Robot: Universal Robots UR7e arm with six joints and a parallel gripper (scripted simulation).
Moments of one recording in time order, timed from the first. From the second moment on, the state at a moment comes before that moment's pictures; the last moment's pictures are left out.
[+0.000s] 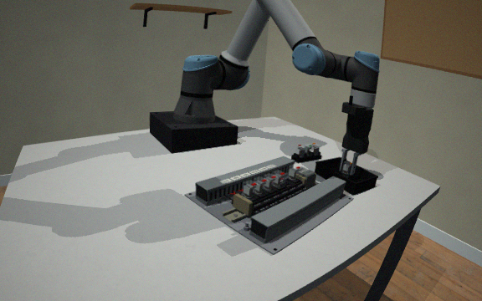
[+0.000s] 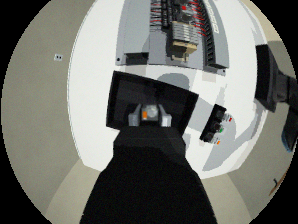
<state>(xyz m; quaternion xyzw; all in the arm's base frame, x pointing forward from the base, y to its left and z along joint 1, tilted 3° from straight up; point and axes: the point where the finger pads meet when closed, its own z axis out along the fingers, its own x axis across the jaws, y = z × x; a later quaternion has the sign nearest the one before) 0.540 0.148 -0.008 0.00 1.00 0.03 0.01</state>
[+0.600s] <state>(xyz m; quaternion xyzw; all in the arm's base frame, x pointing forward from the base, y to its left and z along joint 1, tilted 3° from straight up) 0.539 0.148 -0.004 0.00 1.00 0.03 0.01</state>
